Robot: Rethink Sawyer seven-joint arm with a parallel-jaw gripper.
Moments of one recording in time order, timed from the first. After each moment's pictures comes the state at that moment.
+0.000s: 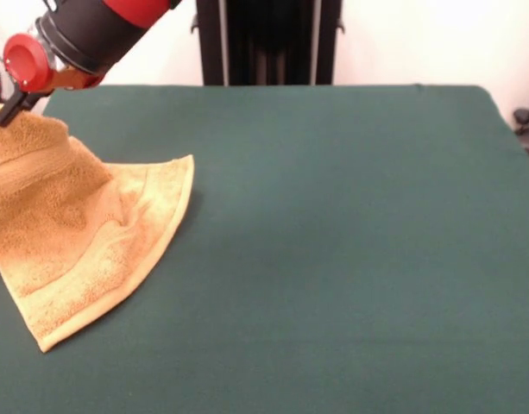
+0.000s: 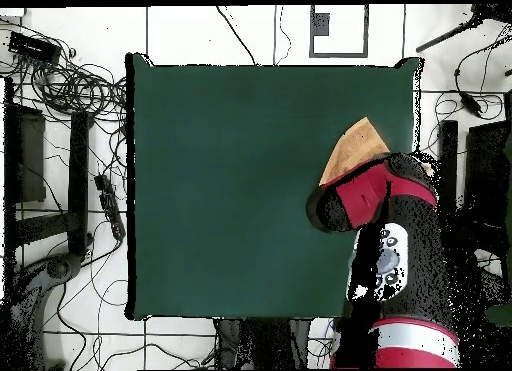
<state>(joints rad) -0.23 -0.54 -0.08 1.33 -1.10 0.76 1.24</state>
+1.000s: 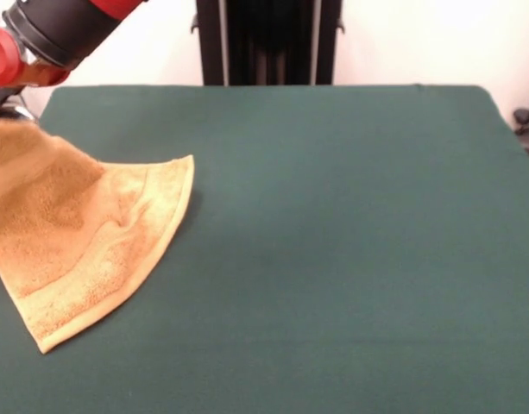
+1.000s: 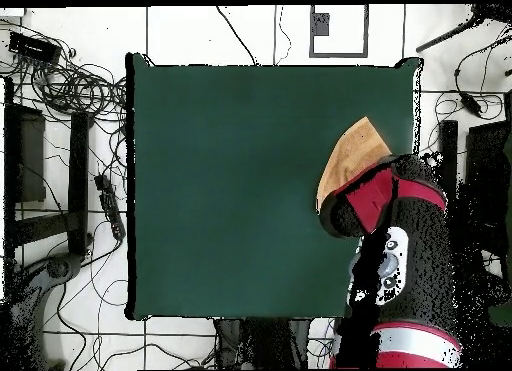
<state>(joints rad) -0.22 -0.53 -0.13 1.31 -1.20 0.63 1.24</state>
